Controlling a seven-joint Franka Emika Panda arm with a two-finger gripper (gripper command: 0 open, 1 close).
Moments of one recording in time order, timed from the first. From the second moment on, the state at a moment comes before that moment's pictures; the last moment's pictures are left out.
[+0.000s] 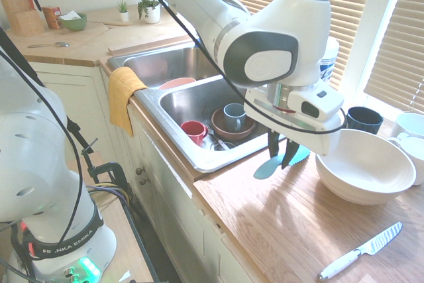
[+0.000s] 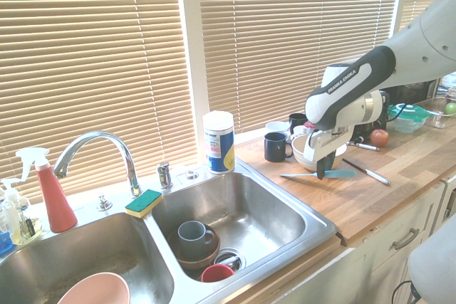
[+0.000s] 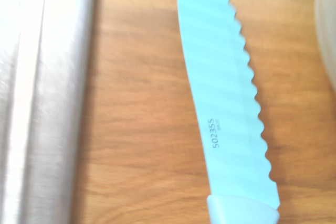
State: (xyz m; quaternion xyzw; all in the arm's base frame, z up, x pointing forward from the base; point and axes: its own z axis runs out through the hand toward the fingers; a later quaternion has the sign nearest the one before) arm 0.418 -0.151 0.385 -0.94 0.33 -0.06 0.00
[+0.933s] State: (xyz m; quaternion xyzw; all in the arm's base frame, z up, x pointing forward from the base) arm 0.429 -0.019 0.460 -0.93 0.36 -0.09 0.00
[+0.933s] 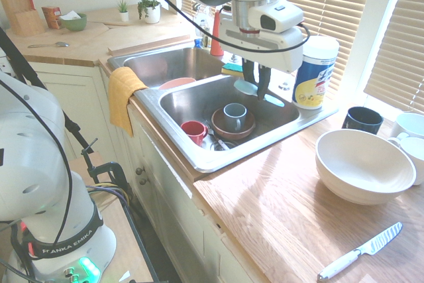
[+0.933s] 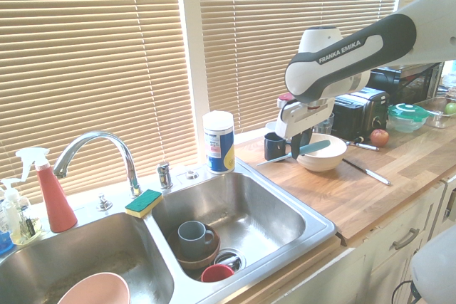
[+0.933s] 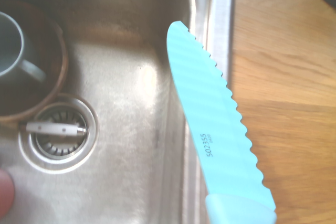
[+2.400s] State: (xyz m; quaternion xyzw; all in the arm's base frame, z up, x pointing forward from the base) arm 0.498 0.130 0.210 -0.89 0.46 -0.06 -0.01
